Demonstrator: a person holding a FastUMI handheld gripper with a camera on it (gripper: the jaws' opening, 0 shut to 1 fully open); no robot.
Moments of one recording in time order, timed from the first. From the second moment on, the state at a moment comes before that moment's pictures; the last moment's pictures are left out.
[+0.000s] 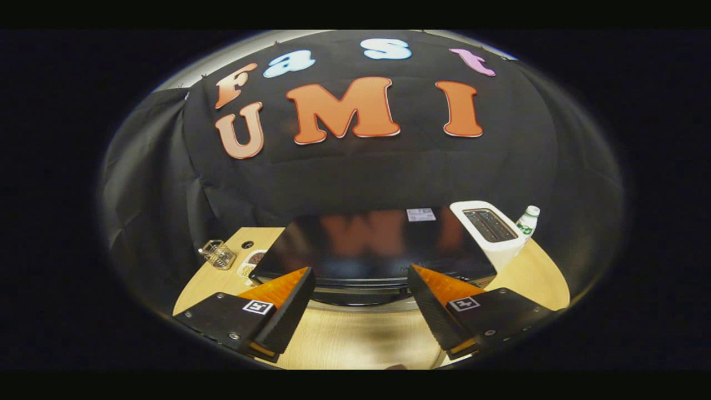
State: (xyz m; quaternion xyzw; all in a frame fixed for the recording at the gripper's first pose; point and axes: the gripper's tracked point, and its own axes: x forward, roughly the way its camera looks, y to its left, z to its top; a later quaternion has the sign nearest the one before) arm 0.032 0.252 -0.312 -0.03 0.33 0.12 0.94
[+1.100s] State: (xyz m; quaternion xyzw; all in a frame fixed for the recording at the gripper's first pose) arm -0.009 0.268 -0.344 -0.11 0.31 0.13 0.94
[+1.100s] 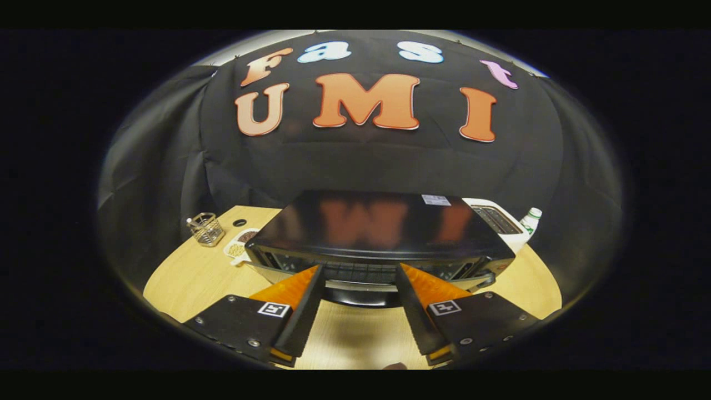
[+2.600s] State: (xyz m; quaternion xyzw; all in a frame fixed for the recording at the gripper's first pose) arm -0.141 0.218 -0.463 -0.11 0.52 0.18 0.83
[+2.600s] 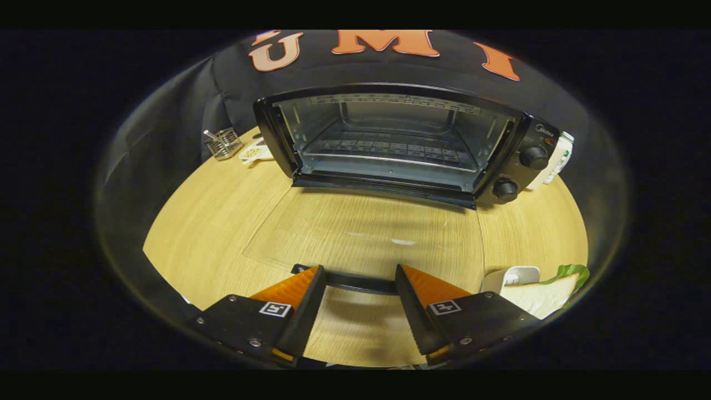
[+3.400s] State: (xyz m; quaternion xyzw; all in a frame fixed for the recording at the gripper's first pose) arm -0.107 0.020 -0.351 -0.05 0.44 0.06 0.89
